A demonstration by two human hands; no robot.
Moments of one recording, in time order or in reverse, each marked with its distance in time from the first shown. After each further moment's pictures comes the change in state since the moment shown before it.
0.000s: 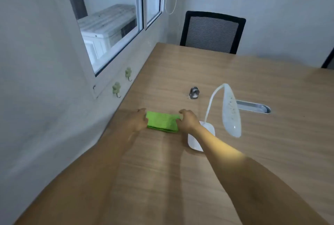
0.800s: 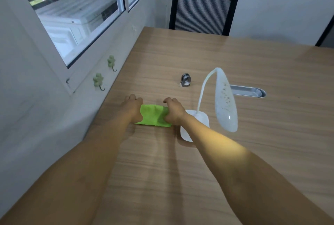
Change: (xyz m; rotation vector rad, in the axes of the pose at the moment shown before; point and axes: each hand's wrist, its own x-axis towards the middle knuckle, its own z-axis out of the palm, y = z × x) left_hand 0.047 0.016 0.018 0.106 0.028 0.059; right_hand 0.020 -0.001 0.010 -0.026 -0.128 -0.068
